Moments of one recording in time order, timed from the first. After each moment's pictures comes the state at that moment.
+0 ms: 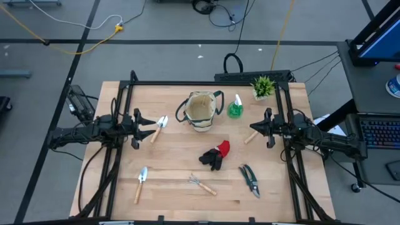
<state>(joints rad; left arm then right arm) 0.08 0.01 0.04 0.00 0.00 -0.08 -0.26 0.09 0.02 0.14 -0.21 0.17</state>
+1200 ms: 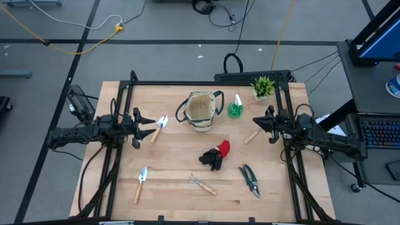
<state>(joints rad) 0.08 0.01 0.04 0.00 -0.03 -0.03 -0.26 0.09 0.02 0.32 -0.13 0.38</state>
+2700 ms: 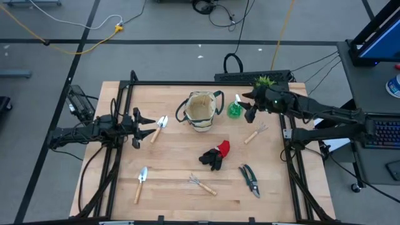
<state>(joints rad) 0.08 0.01 0.04 0.00 -0.03 -0.03 -0.28 0.96 0.92 -0.45 0.21 0.18</state>
